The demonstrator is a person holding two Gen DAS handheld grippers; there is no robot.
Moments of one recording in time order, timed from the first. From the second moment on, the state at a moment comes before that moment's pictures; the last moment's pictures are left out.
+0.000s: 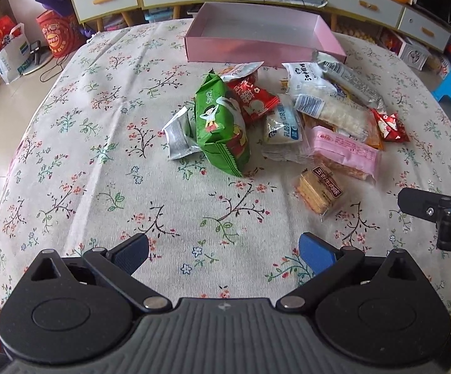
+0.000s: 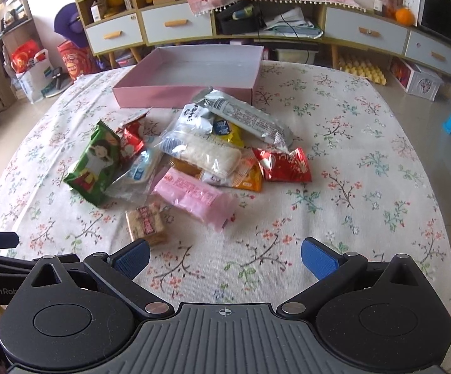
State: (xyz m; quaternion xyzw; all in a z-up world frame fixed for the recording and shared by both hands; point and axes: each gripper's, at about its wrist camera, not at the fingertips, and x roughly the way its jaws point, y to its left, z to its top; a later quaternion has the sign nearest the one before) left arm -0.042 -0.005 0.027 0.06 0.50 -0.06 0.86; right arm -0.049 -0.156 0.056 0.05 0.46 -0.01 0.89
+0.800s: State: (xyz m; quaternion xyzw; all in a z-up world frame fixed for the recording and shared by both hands) left arm 0.051 0.014 0.036 -0.01 0.51 -0.08 0.86; right arm 0.045 -0.188 0.063 0.04 0.45 0.02 0.89
